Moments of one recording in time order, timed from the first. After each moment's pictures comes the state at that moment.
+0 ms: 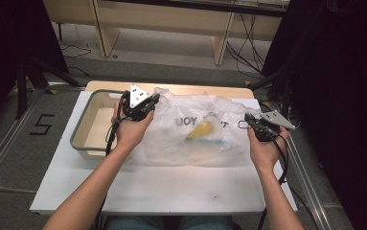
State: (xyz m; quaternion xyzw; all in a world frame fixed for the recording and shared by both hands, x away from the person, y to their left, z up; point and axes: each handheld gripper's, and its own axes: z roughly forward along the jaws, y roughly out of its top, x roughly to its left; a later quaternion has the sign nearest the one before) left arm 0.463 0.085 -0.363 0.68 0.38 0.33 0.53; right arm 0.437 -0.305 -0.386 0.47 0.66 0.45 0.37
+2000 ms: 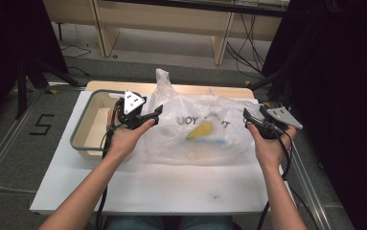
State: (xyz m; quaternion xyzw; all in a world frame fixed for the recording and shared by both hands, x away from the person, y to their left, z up) left arm 0.439 0.091 -0.363 0.67 0.40 0.31 0.53; right arm 0.437 -0.311 -0.370 0.47 0.63 0.48 0.40
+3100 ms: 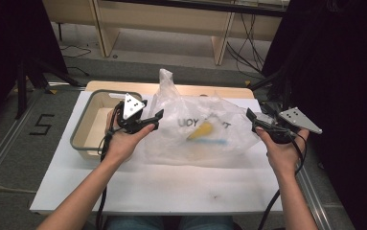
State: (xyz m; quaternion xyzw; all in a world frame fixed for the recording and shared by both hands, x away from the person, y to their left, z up) left arm 0.424 0.091 -0.362 0.69 0.39 0.31 0.53; right arm 0.405 -0.319 -0.336 0.39 0.64 0.54 0.38
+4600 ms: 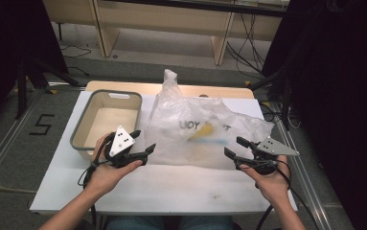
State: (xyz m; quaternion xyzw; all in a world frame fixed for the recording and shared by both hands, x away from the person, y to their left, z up) left arm 0.356 0.116 -0.402 0.74 0.33 0.28 0.51; right arm 0.361 -0.294 -0.399 0.33 0.74 0.53 0.23
